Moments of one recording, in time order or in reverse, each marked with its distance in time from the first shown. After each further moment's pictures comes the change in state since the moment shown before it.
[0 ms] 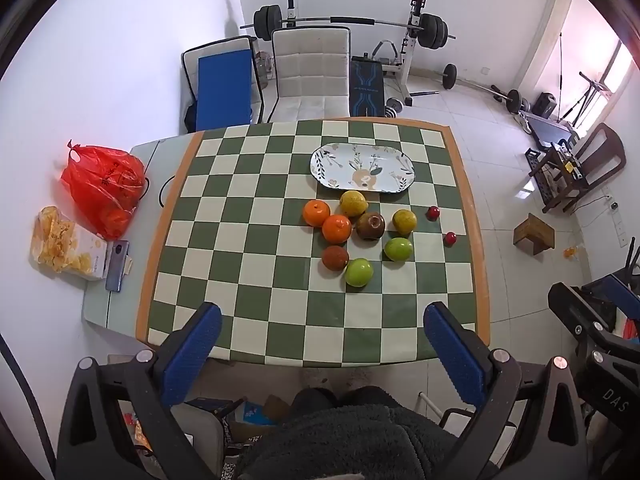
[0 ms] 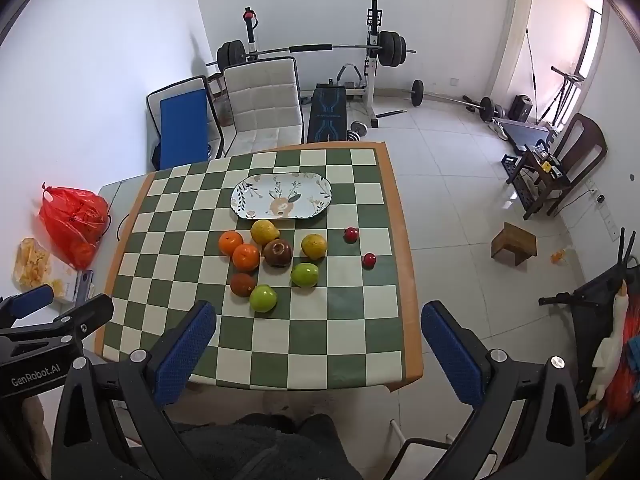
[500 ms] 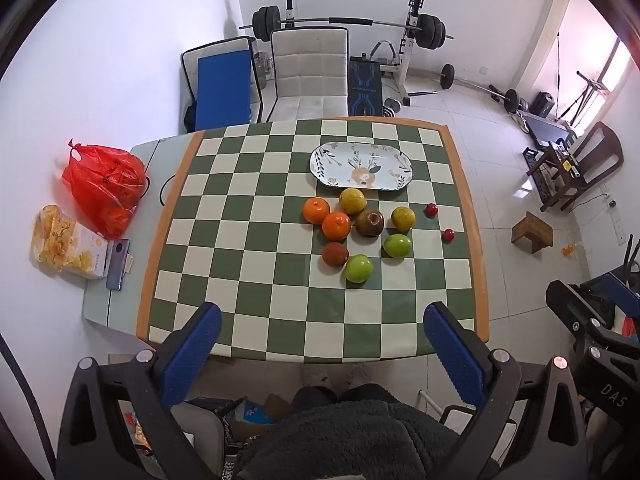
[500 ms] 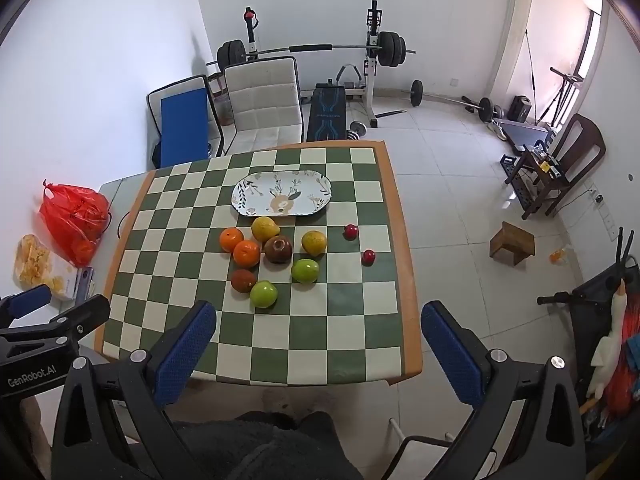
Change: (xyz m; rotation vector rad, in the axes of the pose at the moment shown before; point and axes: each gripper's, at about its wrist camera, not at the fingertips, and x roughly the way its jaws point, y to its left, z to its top) left arm 0.000 0.000 0.000 0.001 0.000 0.006; right arm -0.009 0.002 -0.005 0.004 -0.009 0.003
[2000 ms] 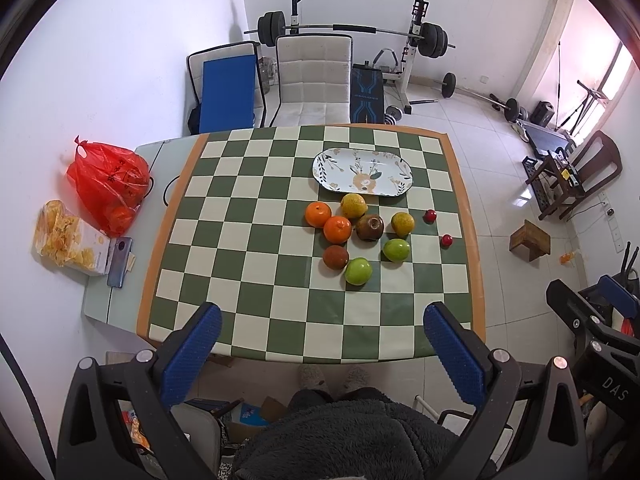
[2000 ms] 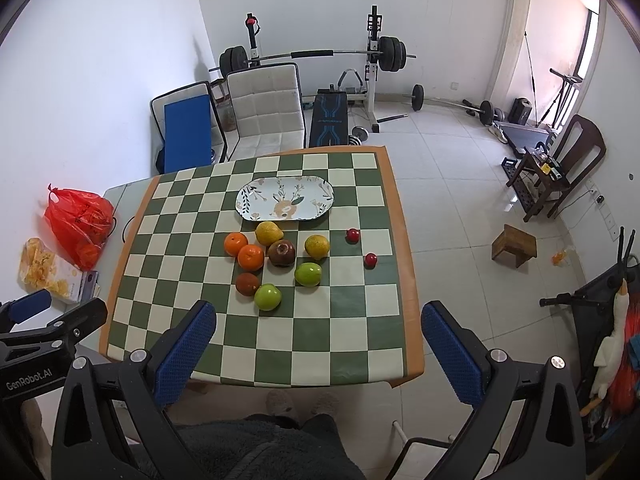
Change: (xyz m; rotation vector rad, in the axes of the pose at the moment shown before) left arm -0.011 0.002 0.004 -0.011 -0.014 -0.002; right arm -0.009 0.004 0.003 0.002 -0.003 0.008
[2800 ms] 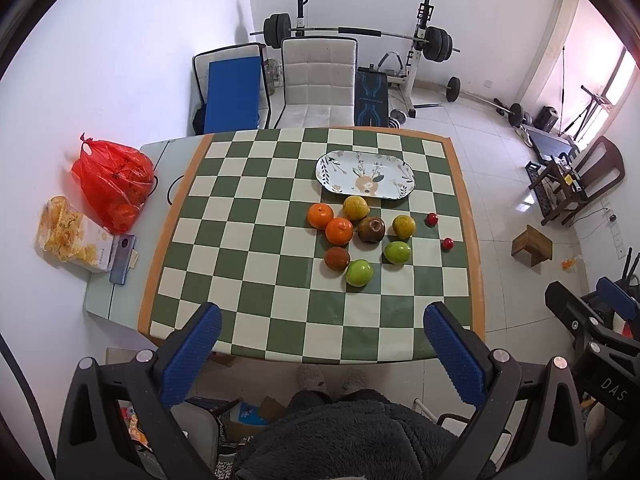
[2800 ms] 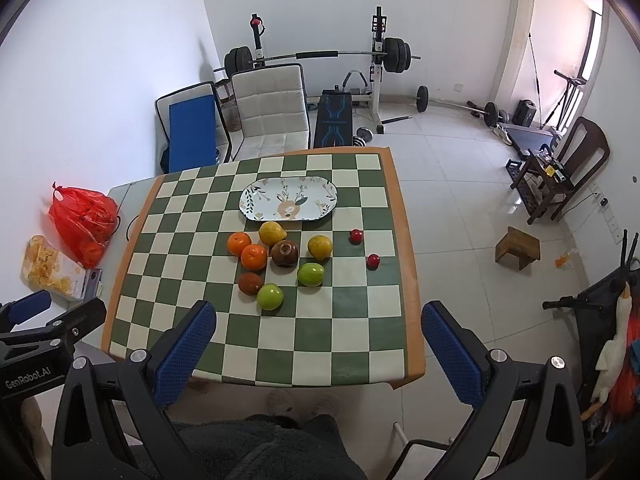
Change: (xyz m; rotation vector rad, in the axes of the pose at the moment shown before) left arm -0.011 0.009 -0.001 -0.009 -0.014 0.001; right arm -0.014 0.005 0.007 -0.001 0.000 0.007
